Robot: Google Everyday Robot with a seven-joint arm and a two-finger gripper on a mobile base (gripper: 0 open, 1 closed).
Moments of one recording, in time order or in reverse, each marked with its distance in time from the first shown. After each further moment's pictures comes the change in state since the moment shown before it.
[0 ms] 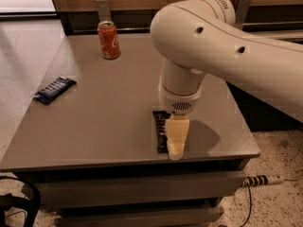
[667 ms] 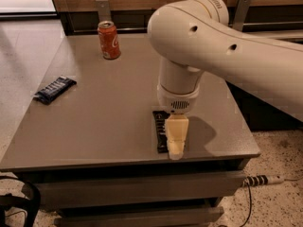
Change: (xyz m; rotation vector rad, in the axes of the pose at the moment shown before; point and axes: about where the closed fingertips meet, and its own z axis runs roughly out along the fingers) arm 0.002 -0.001 0.007 -0.046 0.015 -0.006
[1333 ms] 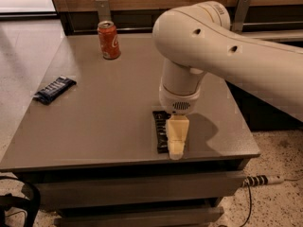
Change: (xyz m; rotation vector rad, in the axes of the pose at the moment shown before) arm 0.002 -0.004 0.012 -0.019 -0.027 0.008
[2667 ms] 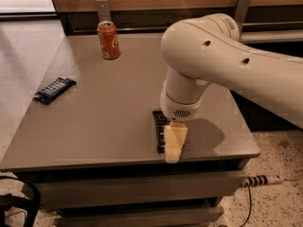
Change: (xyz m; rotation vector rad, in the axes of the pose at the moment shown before) arm -0.007 0.004 0.010 0.048 -0.072 0.037
